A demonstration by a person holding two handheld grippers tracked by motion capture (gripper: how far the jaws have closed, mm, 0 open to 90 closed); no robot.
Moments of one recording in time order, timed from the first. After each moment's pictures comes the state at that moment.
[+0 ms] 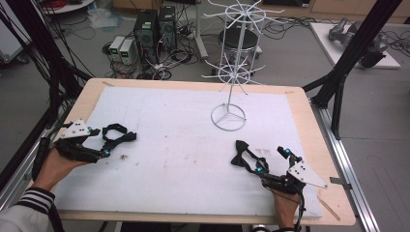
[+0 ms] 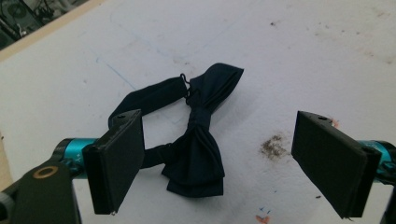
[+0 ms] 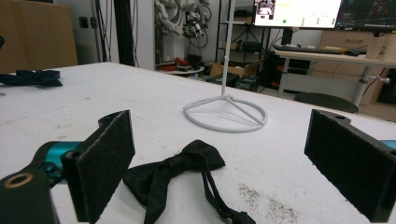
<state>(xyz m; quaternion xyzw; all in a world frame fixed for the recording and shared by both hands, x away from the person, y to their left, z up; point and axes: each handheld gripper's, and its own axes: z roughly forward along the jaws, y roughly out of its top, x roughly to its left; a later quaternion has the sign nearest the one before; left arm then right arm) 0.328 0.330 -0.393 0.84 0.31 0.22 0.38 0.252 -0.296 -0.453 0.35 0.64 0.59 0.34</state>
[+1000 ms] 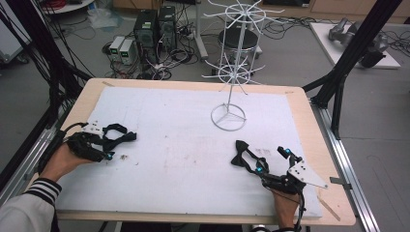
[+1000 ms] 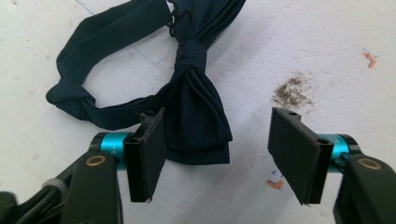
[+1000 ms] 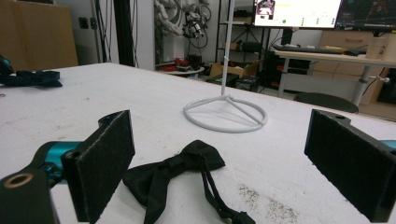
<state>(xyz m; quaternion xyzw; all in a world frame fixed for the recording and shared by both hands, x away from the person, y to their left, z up) 0.355 0.321 -0.414 0.90 0.32 0.13 0.26 0.252 -0.297 -0.453 0.35 0.64 0.59 0.34</state>
